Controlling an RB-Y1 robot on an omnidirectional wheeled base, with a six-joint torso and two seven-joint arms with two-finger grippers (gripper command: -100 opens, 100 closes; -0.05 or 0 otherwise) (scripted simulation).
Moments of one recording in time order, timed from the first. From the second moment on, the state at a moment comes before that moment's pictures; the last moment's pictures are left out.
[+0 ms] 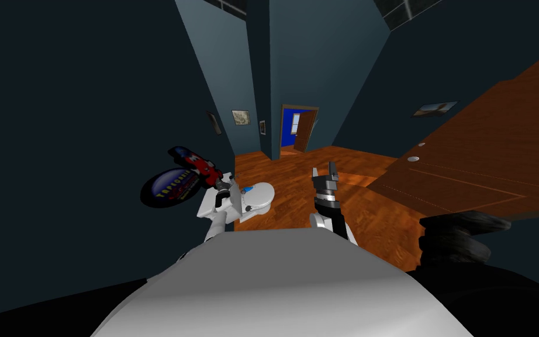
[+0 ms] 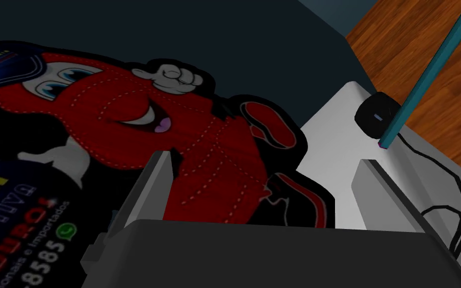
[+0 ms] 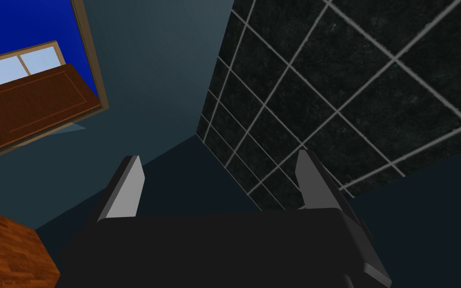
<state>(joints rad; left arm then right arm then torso) -0.22 0.06 0.49 -1.08 0.20 -0.36 0.35 0.53 0.02 -0.01 -2.34 0.04 -0.42 -0.15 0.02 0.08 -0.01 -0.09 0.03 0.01</state>
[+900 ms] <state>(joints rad) -0.25 0.09 0.50 -1.05 0.20 -0.35 0.34 0.53 0.02 -0.01 -2.34 0.04 -0.42 -0.15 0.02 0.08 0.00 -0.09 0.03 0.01</state>
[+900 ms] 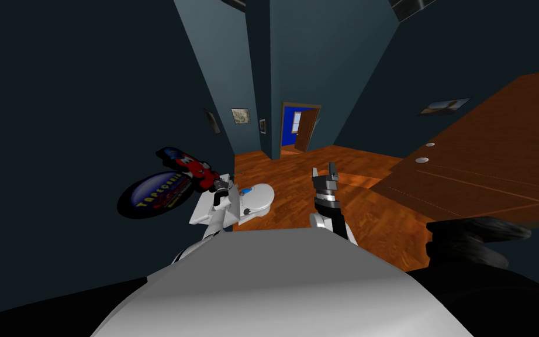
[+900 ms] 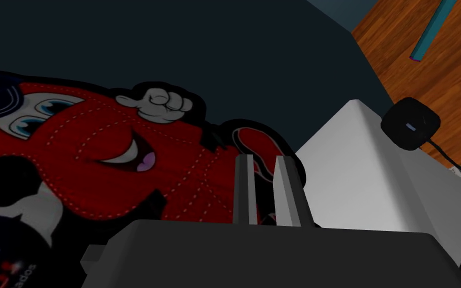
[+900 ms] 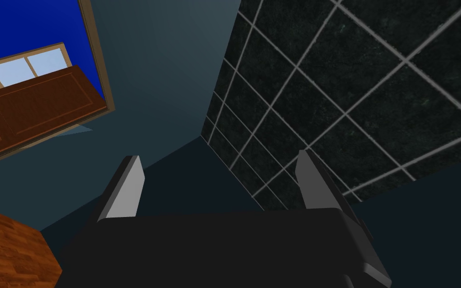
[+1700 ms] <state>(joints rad) -0.27 0.11 0.56 -1.04 0.20 -0.31 0.30 0.53 0.02 -0.01 -2.34 0.04 -0.42 -0.15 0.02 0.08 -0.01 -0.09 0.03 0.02</state>
